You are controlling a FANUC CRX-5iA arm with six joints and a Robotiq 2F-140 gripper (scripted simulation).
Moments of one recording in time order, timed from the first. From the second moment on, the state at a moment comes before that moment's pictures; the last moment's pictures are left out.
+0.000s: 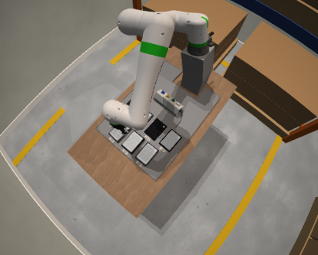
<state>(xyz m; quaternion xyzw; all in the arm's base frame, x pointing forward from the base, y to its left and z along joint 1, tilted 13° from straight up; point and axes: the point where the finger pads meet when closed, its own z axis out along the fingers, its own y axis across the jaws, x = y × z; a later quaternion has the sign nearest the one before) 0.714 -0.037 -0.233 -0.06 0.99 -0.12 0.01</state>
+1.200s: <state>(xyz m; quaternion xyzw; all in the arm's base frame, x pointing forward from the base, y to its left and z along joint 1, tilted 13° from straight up) 0.705 -0.040 -0.233 -0.16 0.98 -0.12 0.00</state>
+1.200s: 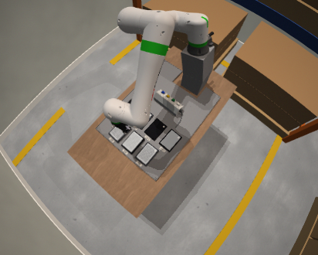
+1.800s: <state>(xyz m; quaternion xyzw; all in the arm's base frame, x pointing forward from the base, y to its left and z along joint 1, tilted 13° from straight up) 0.637 -0.055 -0.233 -0.54 0.83 -0.11 -0.05</state>
